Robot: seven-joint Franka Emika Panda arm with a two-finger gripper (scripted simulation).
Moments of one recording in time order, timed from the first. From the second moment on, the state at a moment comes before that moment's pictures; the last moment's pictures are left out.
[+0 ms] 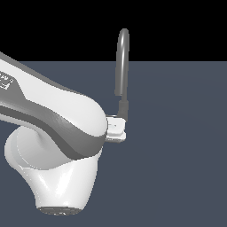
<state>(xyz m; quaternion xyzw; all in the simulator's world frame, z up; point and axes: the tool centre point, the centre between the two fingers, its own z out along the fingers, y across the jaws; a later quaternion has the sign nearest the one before) -0.025 0.056 0.113 0.05 0.66 -0.02 0.75</state>
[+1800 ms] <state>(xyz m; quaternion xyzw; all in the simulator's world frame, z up) -0.037 0.018 0.090 0.05 0.70 -0.05 0.71</state>
